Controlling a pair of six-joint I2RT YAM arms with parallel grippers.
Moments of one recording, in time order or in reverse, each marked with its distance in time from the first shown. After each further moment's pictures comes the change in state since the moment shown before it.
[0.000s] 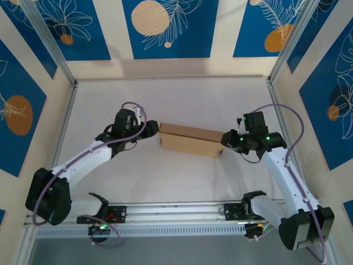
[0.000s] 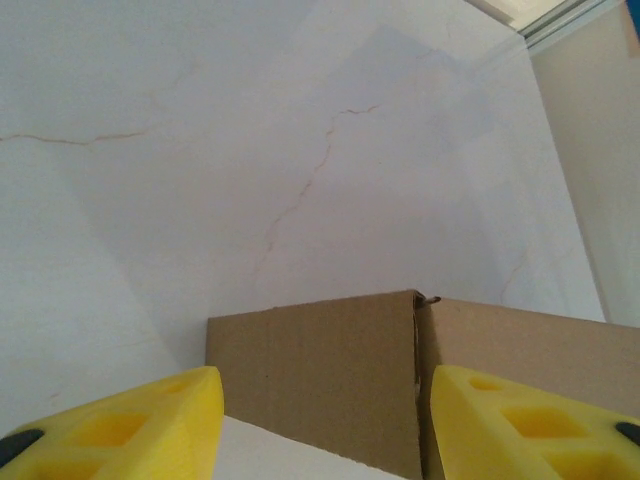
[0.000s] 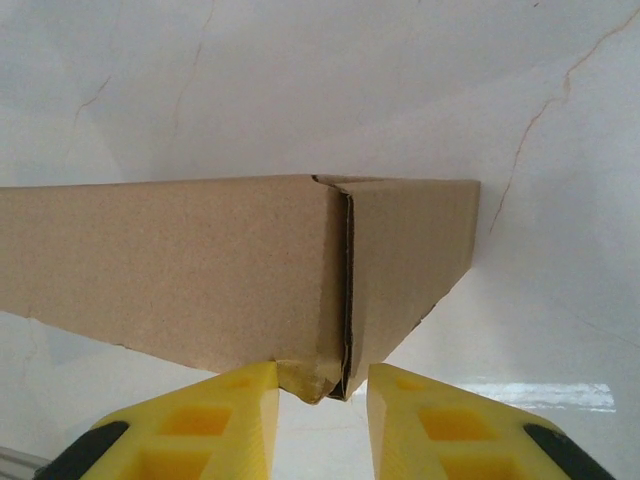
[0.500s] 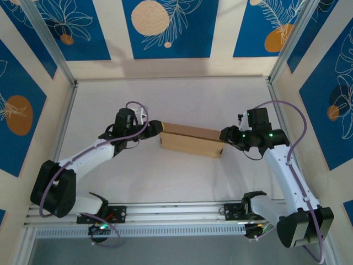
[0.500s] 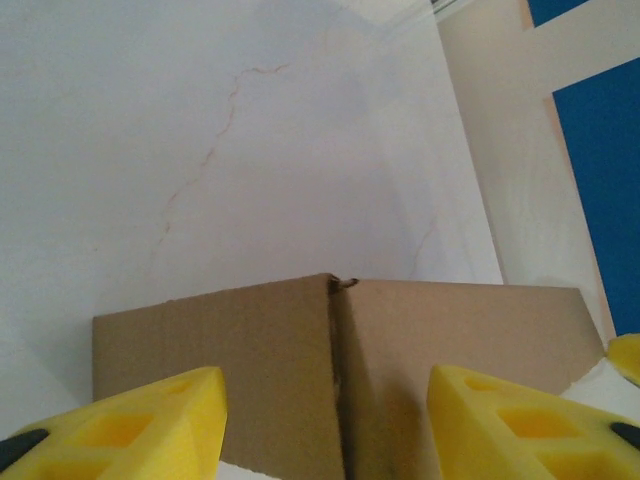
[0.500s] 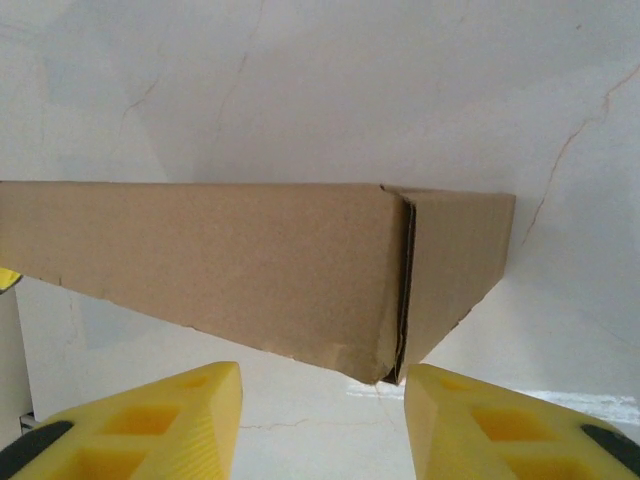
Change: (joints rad) left arm 0.021 0.081 -0.031 0.163 0.218 -0.053; right arm -0.035 0.021 0.061 -0.017 -0.070 -0.034
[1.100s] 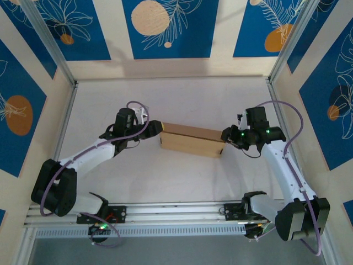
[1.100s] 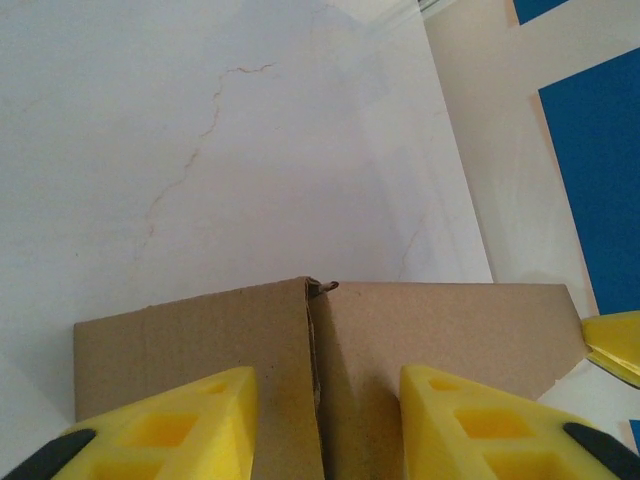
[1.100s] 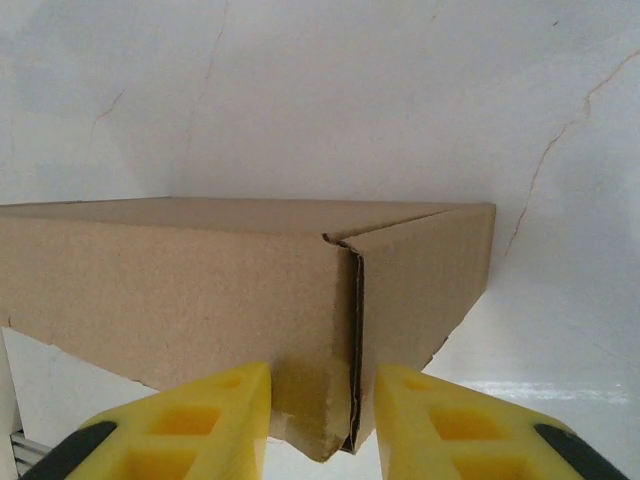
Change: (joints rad) left arm 0.000 0.010 -0.002 0.029 0.023 -0.004; right arm -0.021 0.063 -0.028 0.045 0.004 0.001
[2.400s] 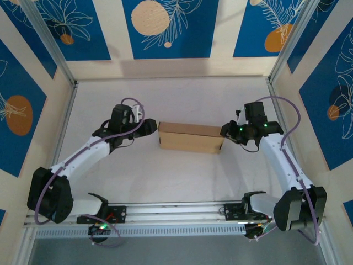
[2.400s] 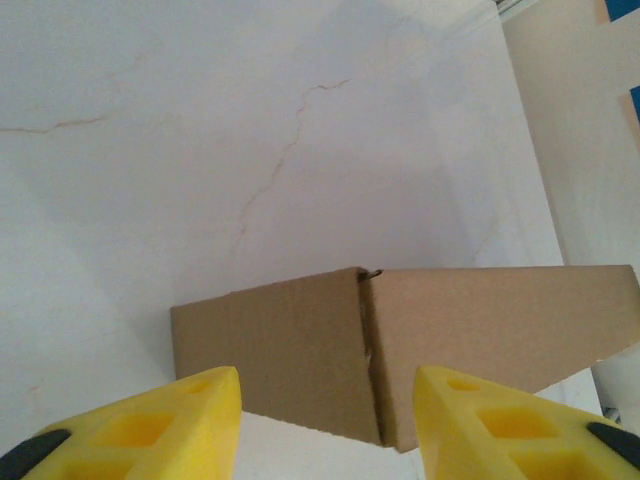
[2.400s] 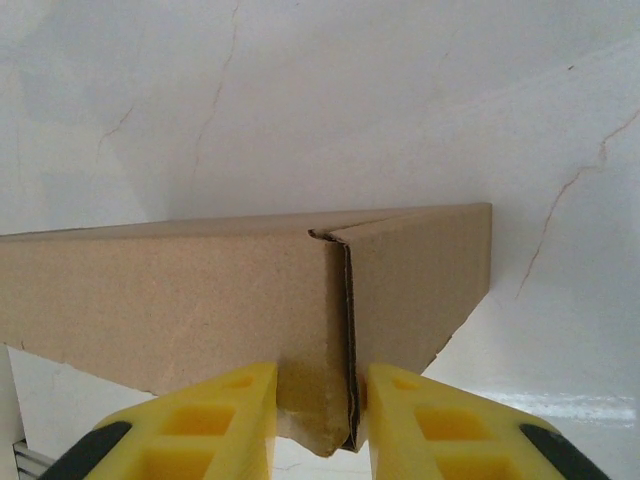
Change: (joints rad) left arm 0.026 -0.069 0.094 -0.283 -0.119 0.111; right arm -0.003 0.093 0.045 0.047 -0.015 -0.013
